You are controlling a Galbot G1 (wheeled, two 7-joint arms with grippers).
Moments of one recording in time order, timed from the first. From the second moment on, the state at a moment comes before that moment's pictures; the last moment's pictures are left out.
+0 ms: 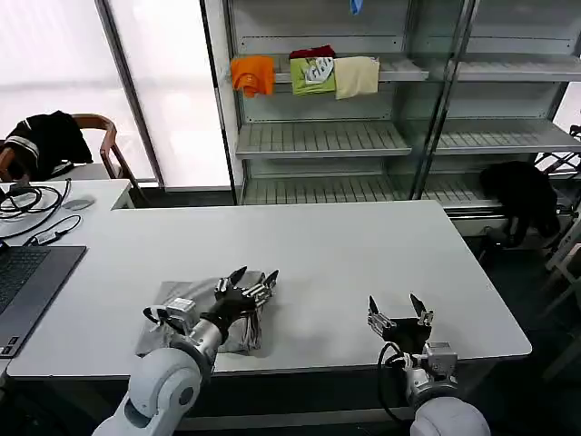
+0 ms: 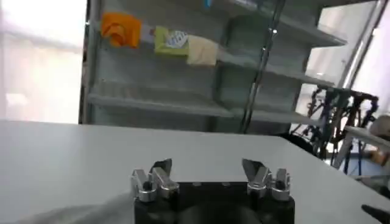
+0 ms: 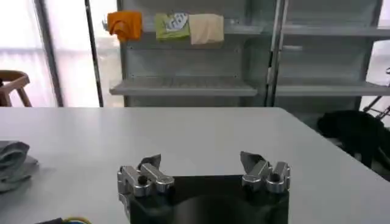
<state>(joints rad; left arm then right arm) 1.12 -1.17 -0.29 -2.11 -0.69 0.55 -0.20 -1.36 1.27 0.38 2.20 0.30 -0.51 0.29</state>
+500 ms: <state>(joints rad) 1.28 -1.11 -0.61 -2.11 -0.74 0.56 -0.21 -1.26 1.23 0.34 2.14 0.36 -0.52 0.29</state>
